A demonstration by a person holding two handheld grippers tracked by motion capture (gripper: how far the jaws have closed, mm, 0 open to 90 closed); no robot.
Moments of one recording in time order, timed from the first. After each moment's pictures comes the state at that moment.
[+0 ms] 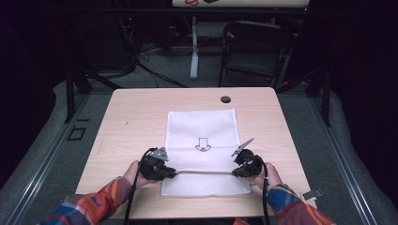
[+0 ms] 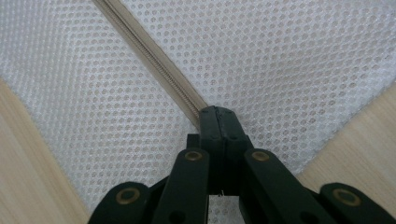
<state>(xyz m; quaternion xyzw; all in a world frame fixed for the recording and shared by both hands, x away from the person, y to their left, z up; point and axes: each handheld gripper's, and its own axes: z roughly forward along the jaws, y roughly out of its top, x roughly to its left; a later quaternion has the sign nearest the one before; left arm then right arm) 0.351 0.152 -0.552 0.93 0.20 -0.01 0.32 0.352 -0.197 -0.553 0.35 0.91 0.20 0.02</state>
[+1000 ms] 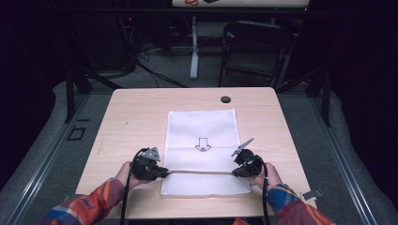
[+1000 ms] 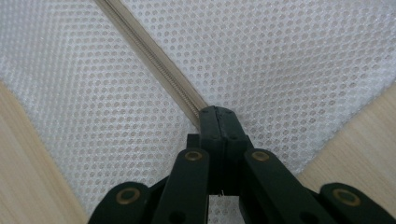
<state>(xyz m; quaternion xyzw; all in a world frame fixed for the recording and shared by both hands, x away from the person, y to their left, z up) 0.349 0.177 -0.551 0.92 0.22 0.01 0.31 0.353 -0.197 -0.552 0.35 0.92 0.20 0.02</state>
